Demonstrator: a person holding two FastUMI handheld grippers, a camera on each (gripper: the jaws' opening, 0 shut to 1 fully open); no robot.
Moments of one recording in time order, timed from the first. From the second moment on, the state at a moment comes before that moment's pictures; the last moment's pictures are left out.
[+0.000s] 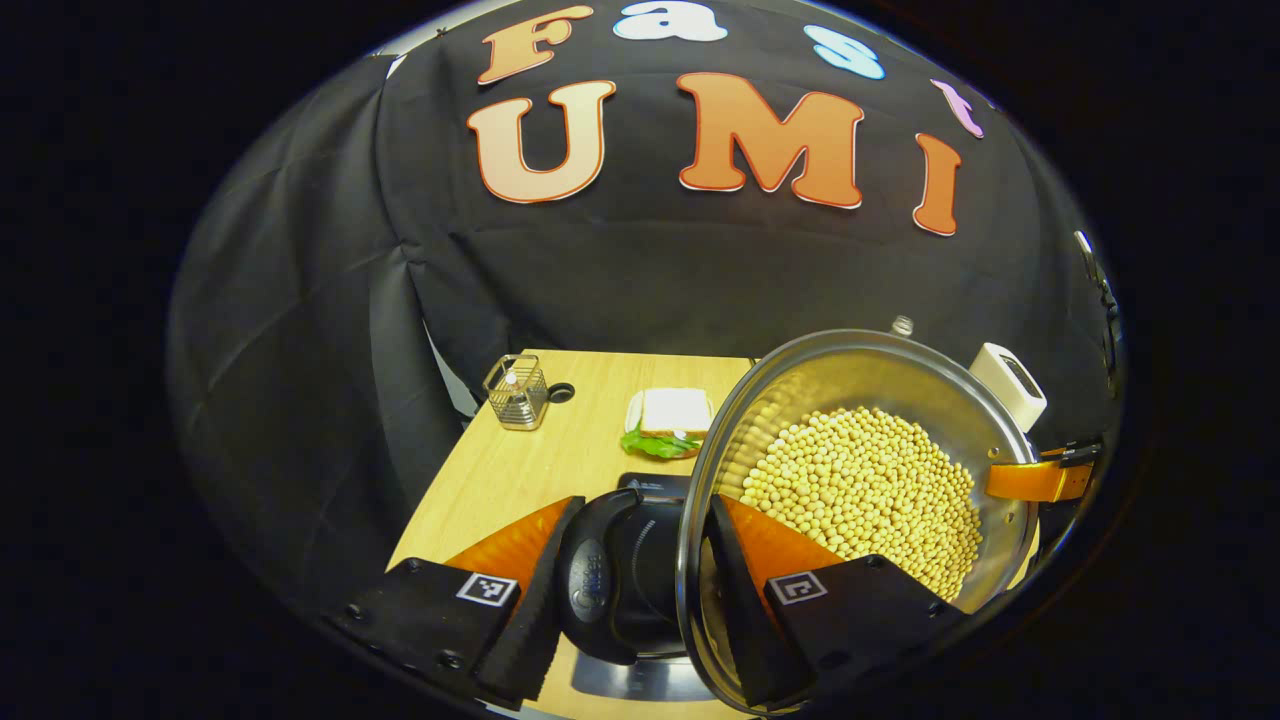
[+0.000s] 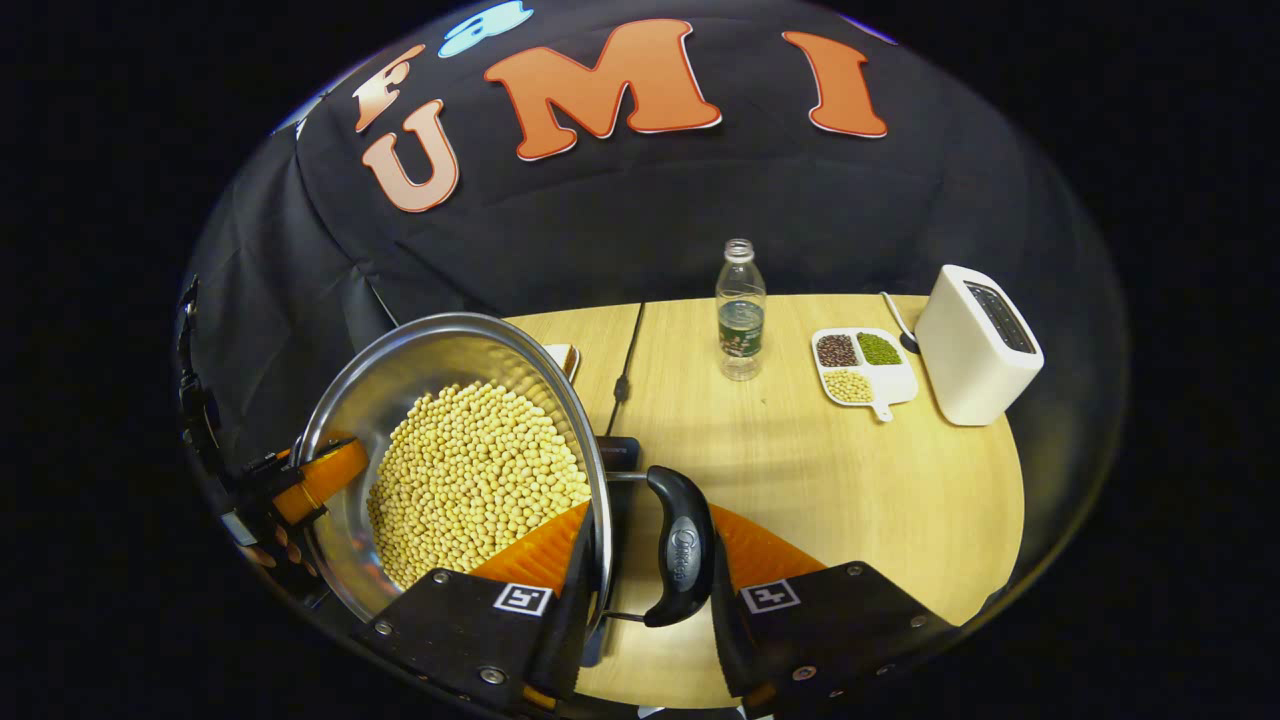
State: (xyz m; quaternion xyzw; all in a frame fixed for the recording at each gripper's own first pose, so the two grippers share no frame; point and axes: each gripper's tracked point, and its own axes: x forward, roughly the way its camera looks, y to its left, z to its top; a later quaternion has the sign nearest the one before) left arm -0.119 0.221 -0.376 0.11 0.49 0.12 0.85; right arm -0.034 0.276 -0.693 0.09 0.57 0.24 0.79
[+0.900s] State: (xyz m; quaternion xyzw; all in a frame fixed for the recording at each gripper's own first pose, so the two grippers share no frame) left arm -0.098 0.290 -0.501 0.08 0.57 0.07 0.82; right arm -0.031 0.258 -0.671 0.07 0.62 0.16 0.76
